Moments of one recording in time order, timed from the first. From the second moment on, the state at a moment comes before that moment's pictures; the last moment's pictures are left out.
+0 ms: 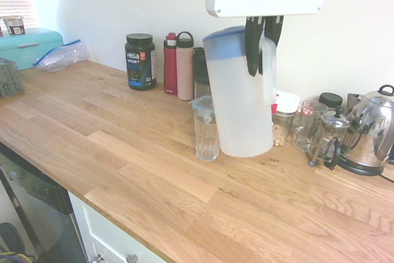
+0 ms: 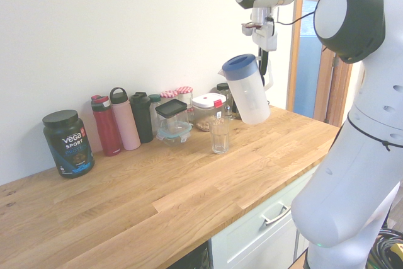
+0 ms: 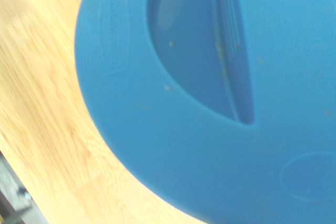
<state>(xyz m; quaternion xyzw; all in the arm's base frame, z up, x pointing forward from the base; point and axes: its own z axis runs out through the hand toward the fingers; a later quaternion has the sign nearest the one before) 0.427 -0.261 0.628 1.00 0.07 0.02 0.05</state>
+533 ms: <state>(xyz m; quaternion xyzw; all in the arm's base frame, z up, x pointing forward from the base) 0.455 -0.208 0.537 0.98 0.10 -0.03 0.14</state>
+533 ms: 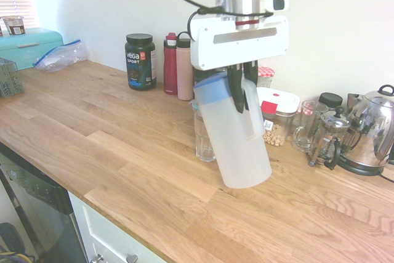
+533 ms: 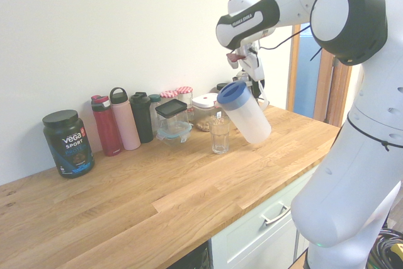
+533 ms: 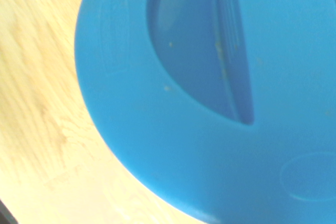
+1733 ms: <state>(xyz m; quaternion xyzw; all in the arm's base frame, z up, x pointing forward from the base) 0.464 -0.156 0.549 0.95 0.13 -0.03 0.28</state>
